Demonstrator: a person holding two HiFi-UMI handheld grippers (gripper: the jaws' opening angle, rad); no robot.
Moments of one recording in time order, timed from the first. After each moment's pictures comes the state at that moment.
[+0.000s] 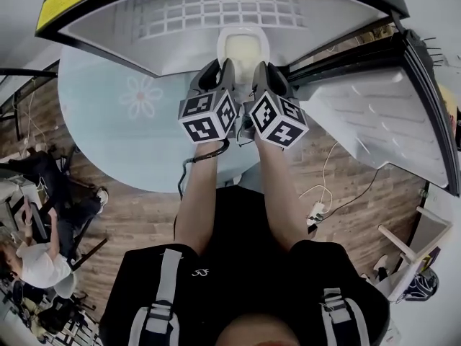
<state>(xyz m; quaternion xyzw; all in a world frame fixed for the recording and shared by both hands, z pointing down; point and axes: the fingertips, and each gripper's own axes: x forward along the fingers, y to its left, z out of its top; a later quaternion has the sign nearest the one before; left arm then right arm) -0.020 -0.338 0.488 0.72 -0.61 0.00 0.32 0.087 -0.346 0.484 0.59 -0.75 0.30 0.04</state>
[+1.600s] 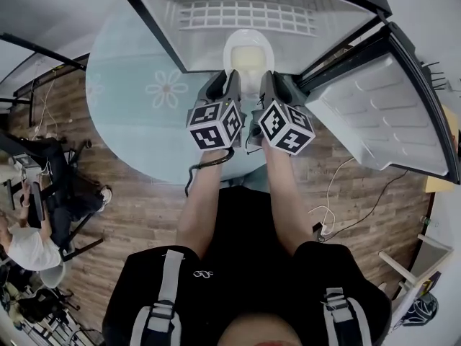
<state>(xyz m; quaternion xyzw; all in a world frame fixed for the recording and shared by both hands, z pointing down) -0.053 -0.271 0.440 0.72 -0.64 -0.03 0.28 0.053 -0.293 0.434 0.54 -0.79 0.28 0.01</state>
